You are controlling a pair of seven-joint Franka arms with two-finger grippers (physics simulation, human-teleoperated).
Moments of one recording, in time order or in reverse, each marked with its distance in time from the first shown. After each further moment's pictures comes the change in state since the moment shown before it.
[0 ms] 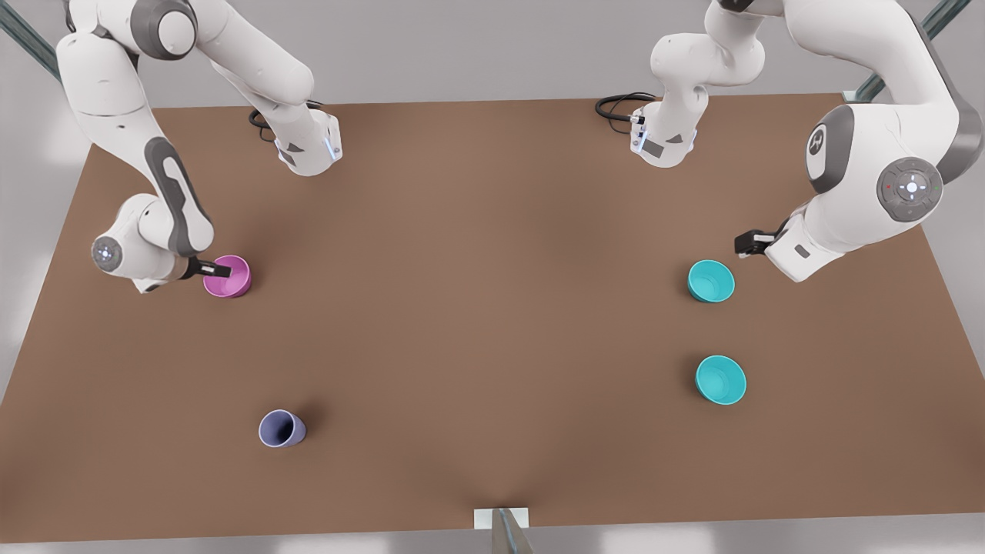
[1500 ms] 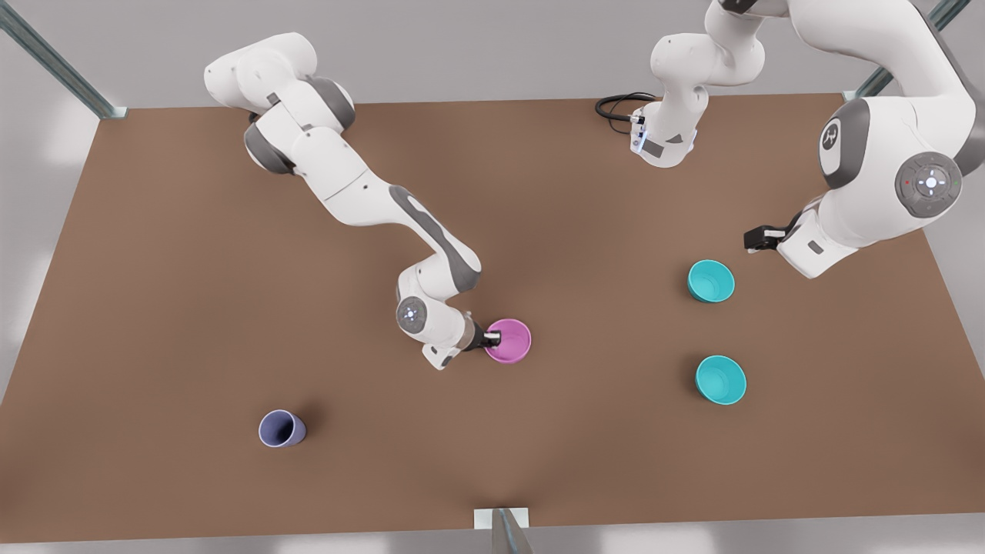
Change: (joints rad) left arm 0.012 0.001 0.008 0.036 -0.001 -0.046 0.002; right arm 1.010 0.661 0.145 1.030 0.535 0.145 0.455
